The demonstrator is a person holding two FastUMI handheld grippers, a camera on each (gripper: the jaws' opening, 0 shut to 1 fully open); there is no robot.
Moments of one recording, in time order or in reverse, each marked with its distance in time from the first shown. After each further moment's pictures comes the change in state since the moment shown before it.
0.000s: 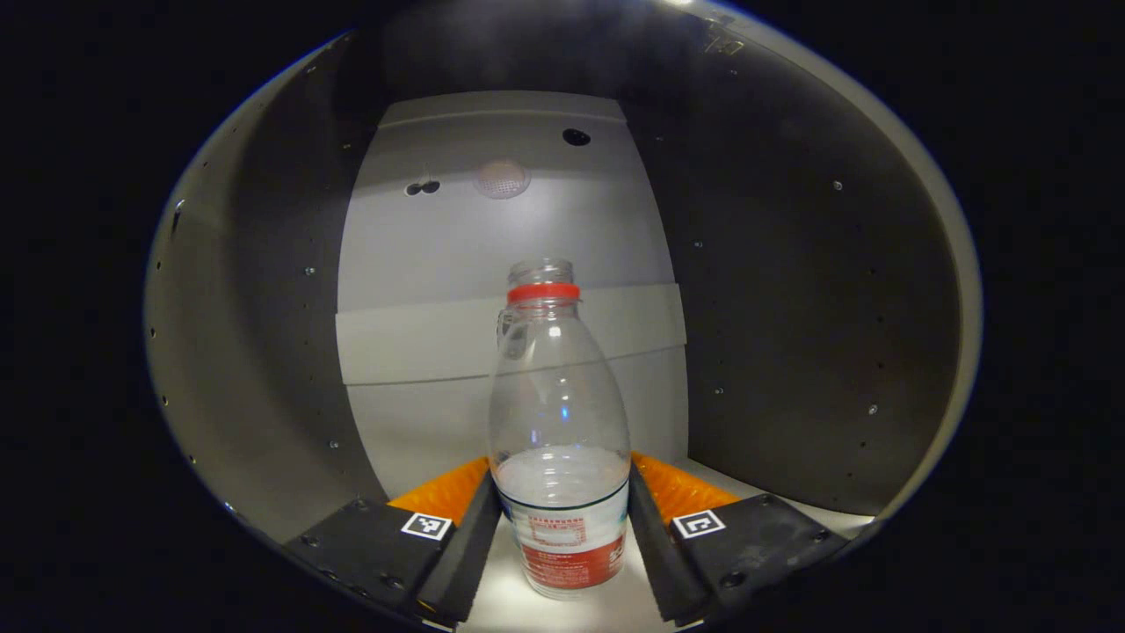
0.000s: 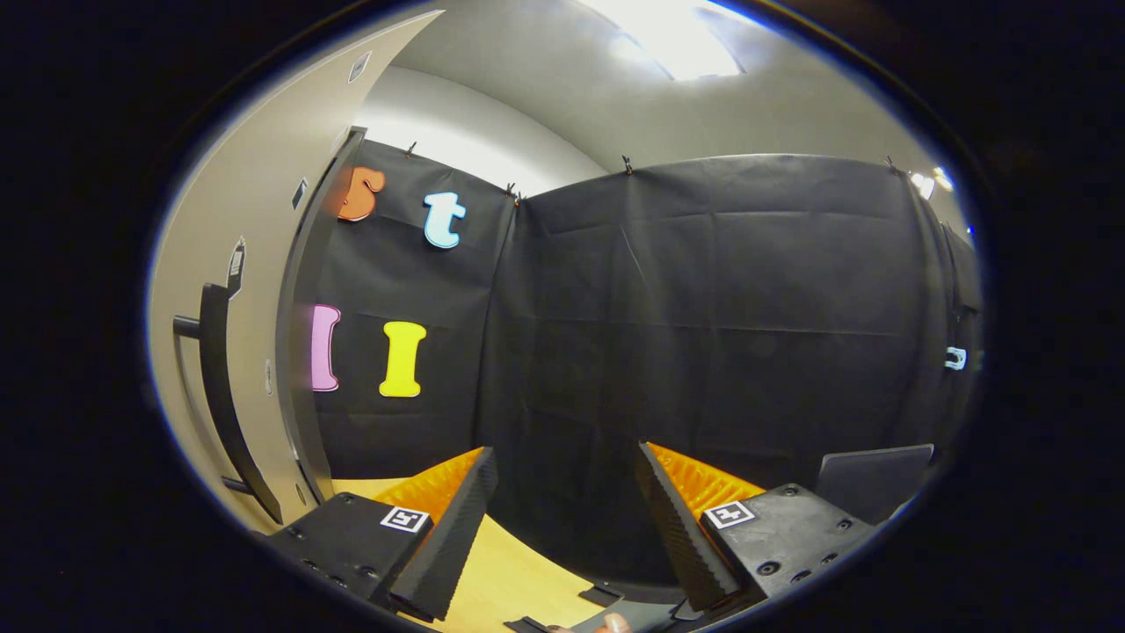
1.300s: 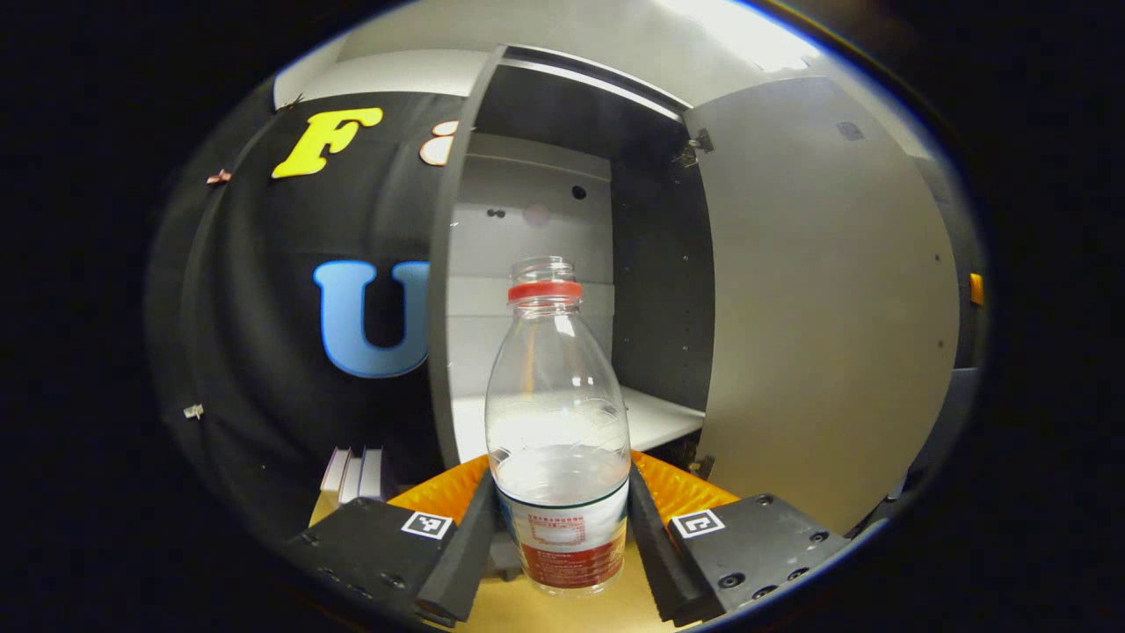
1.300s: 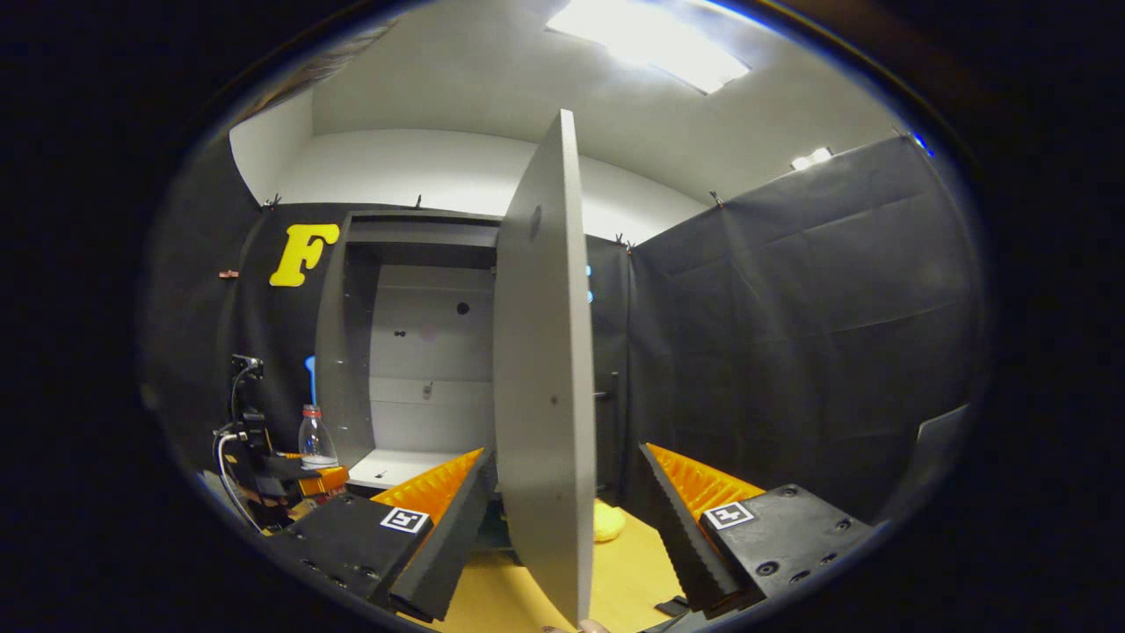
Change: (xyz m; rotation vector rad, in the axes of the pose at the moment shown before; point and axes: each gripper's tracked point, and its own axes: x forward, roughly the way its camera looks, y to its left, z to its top) left arm -0.314 0.065 -0.048 -0.115 0.059 -0.212; right arm -0.182 0.171 0.050 0.206 -0.104 0.445
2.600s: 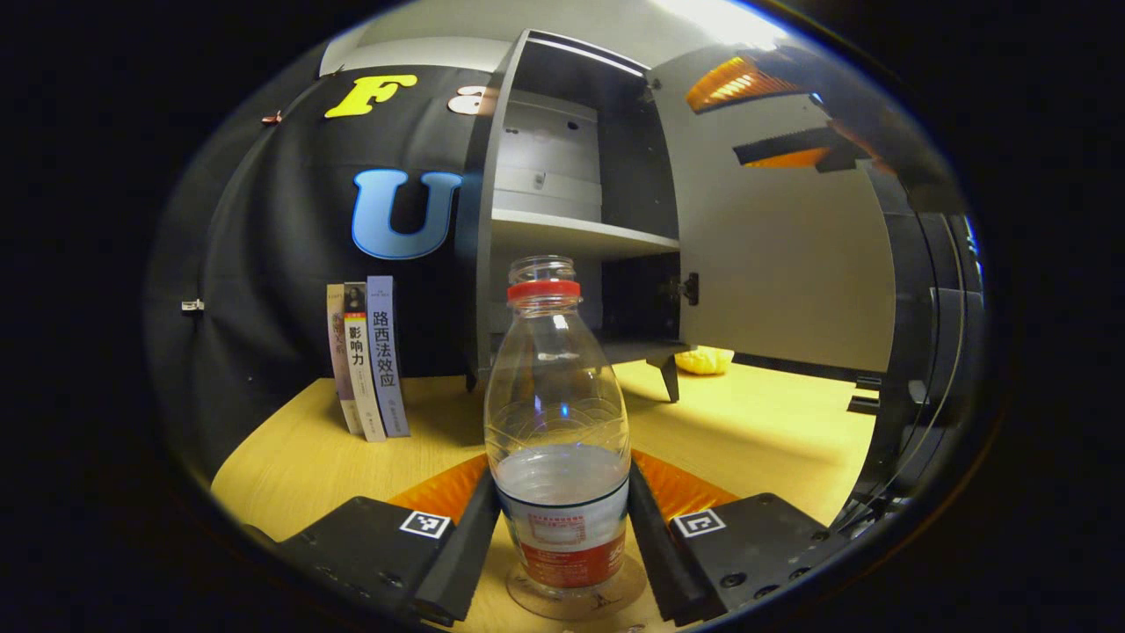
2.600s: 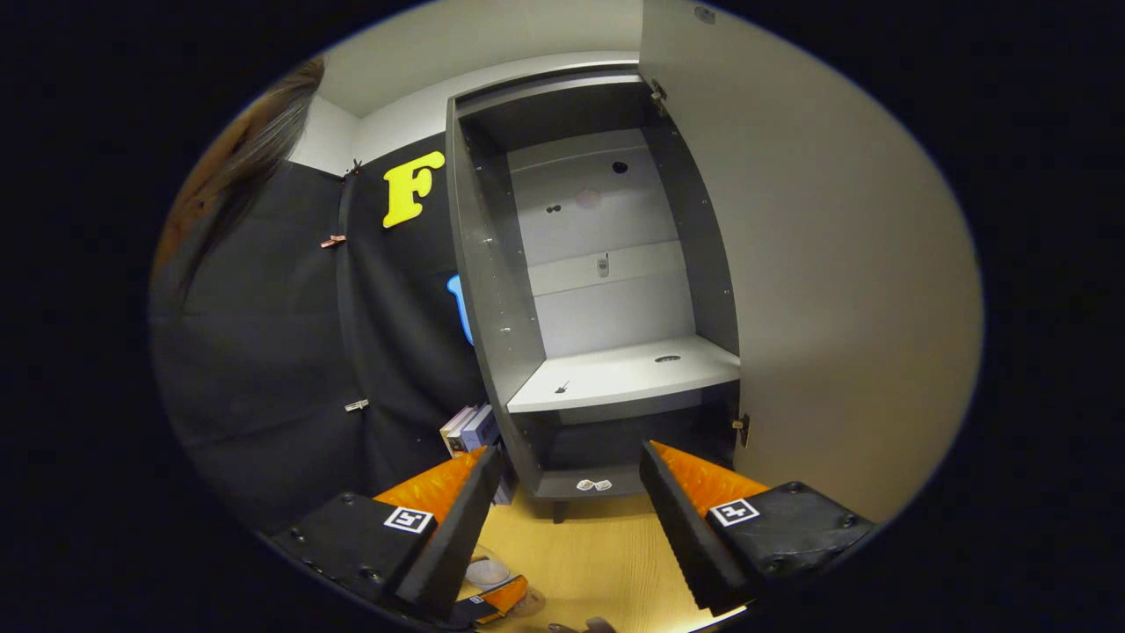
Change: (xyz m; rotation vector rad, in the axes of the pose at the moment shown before) left arm -0.089 -0.007 -0.289 0.018 0.037 -0.028; right arm 0.046 0.218 -0.186 0.195 0.367 0.447
